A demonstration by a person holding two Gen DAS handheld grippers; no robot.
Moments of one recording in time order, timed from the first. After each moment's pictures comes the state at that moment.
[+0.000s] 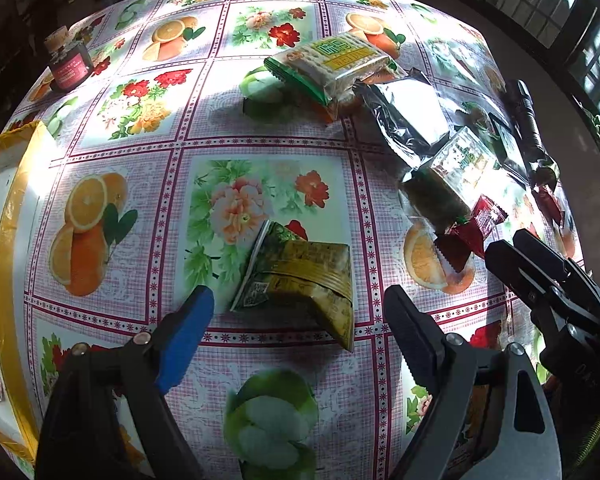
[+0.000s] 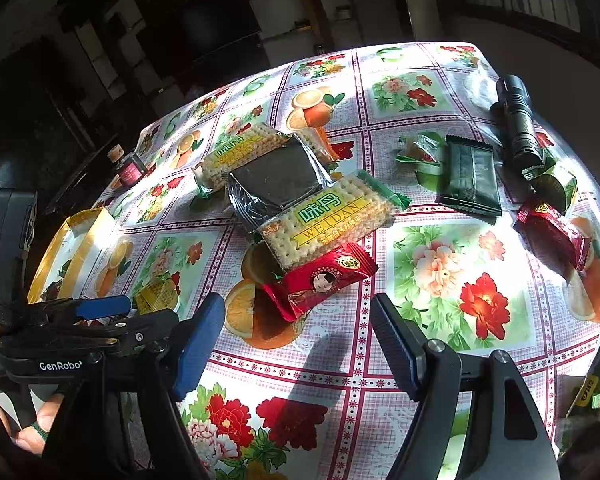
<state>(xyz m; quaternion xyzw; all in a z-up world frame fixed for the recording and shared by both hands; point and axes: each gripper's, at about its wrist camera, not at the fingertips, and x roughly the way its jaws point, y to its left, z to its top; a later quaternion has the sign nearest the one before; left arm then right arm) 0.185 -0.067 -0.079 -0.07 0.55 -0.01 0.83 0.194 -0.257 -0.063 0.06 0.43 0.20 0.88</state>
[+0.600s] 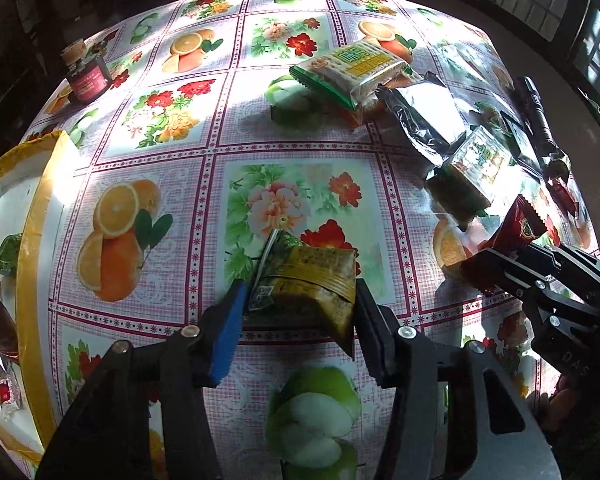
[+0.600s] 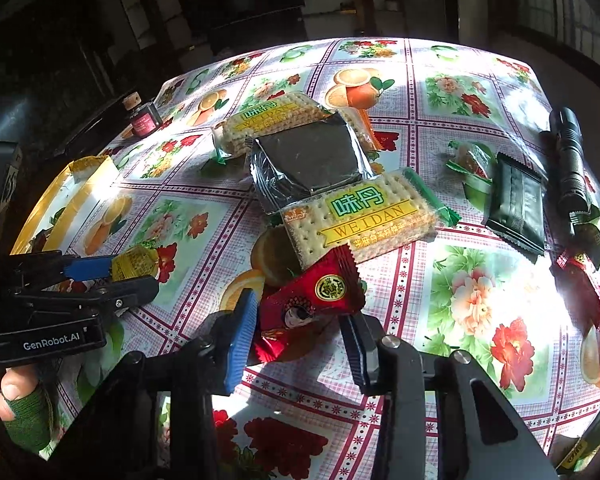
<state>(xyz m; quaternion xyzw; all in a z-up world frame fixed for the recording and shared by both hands) 0.172 -0.053 -0.077 -0.04 0.53 0.01 0.84 0.194 -0.230 -0.073 -0.01 0.45 0.29 0.85</state>
